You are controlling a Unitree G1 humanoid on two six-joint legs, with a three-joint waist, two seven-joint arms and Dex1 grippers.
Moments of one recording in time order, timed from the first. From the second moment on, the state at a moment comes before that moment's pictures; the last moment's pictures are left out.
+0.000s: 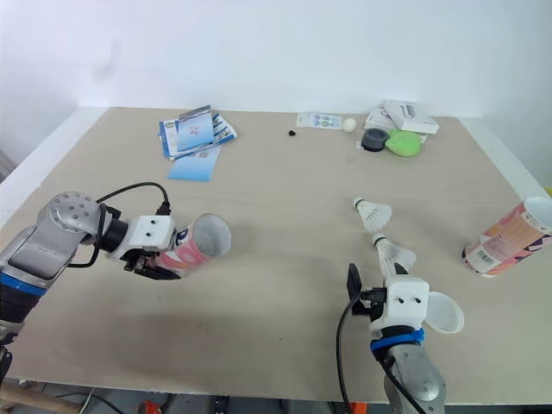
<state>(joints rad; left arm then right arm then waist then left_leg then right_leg) -0.60 0.90 -0.32 0.01 -0.02 0.28 -1.43 0.30 -0.10 -0.17 -0.51 0.09 0.22 0.13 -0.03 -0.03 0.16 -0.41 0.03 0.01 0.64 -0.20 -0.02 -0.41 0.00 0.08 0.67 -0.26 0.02</state>
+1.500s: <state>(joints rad) -0.68 0.87 -0.35 0.09 0.03 0.25 -1.47 -0.29 -0.59 0.28 -0.44 0.09 -0.04 0.87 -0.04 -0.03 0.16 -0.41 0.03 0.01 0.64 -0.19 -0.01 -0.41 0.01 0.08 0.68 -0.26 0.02</state>
